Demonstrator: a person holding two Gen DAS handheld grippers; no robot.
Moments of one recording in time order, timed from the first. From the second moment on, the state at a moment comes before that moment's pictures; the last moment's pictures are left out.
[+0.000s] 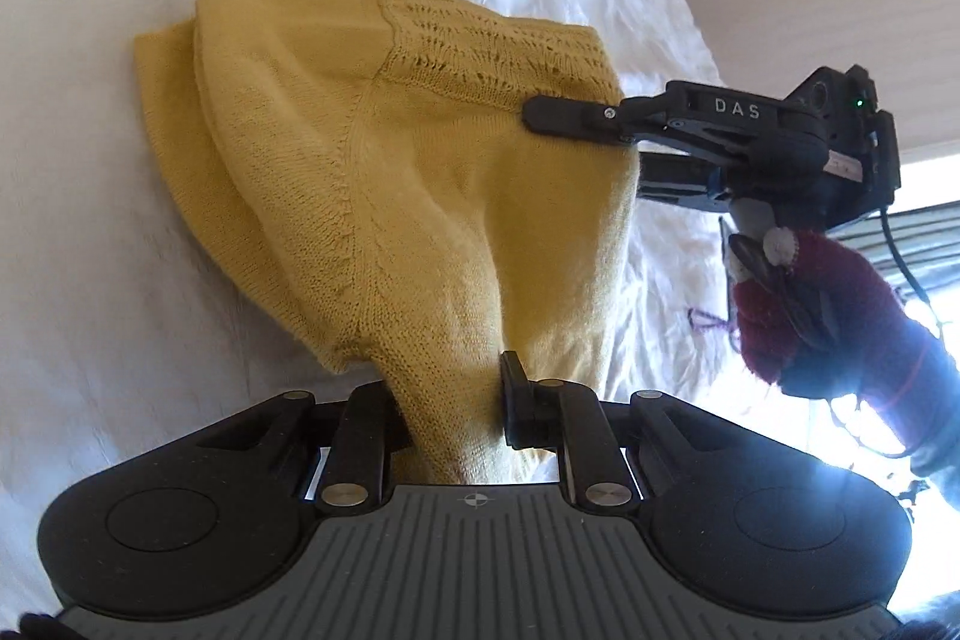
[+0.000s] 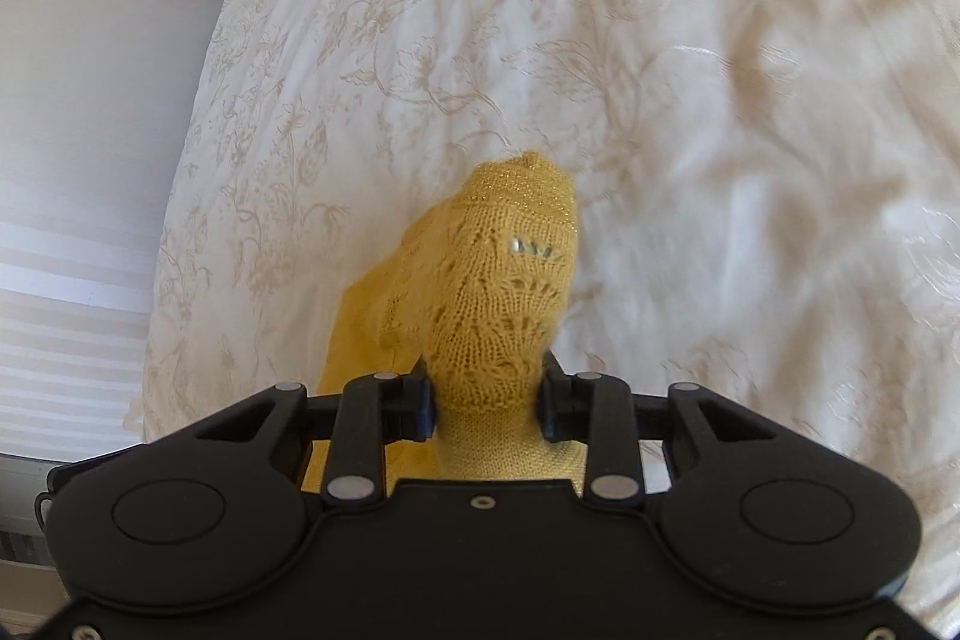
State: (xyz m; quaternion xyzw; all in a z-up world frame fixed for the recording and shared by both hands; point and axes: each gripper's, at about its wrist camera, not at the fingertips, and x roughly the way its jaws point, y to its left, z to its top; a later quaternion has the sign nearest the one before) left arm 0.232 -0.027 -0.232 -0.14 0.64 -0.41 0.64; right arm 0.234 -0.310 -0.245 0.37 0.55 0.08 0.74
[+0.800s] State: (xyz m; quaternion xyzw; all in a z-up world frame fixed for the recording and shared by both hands) left arm 0.164 -0.048 -0.169 0.03 0.52 -0.30 0.80; right arm 0.171 -0.330 -0.230 0.24 0.50 0.04 0.83
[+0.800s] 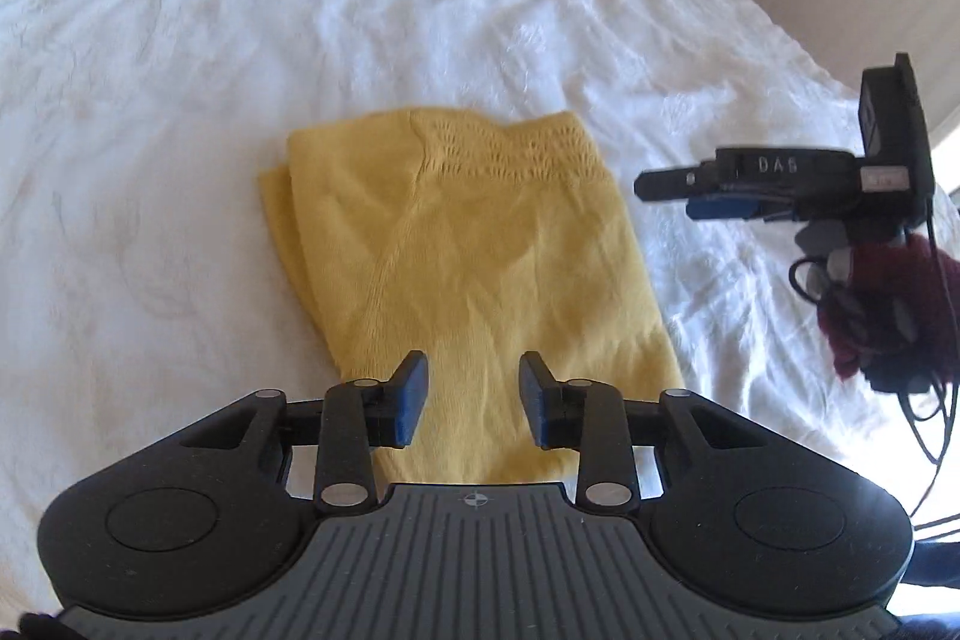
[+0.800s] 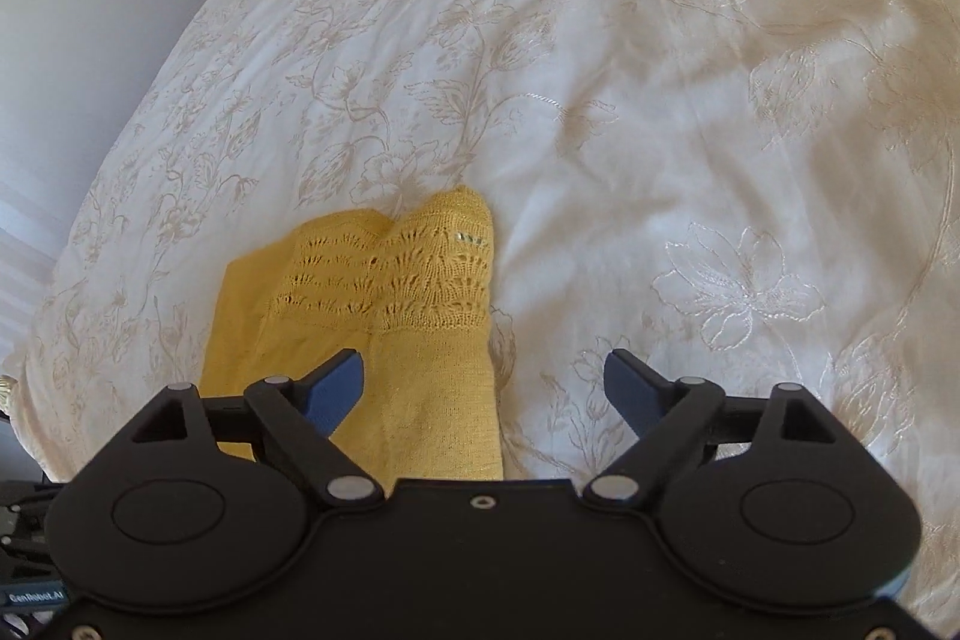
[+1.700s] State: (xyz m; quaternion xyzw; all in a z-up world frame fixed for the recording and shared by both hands) left arm 0.273 -0.051 -0.237 0.05 0.53 -0.23 0.82; right arm 0.252 -0.301 -0.287 0.14 0.57 -0.03 0.81
